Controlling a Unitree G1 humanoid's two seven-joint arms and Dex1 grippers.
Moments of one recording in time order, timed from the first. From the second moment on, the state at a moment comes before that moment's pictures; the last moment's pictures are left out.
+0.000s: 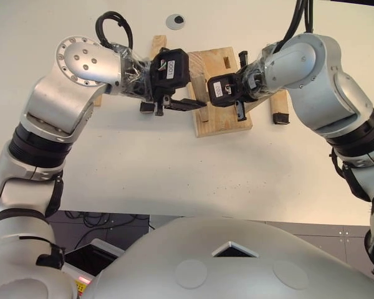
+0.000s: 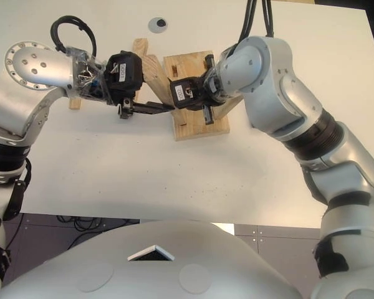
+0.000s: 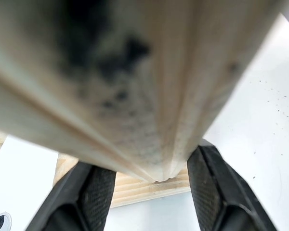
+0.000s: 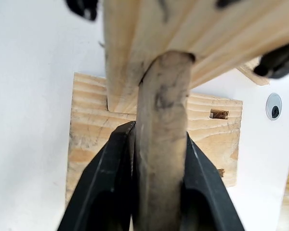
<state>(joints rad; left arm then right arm) -0.56 0.75 -0.45 -0.26 -0.32 0.47 -1.06 -0.73 -0.64 0.69 -0.26 -0.23 0.62 1.22</state>
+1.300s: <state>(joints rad) -0.39 0.47 -0.14 0.06 -0.26 0.39 -0.71 -0.07 -0.81 -0.26 -0.14 0.51 0.87 1.38</state>
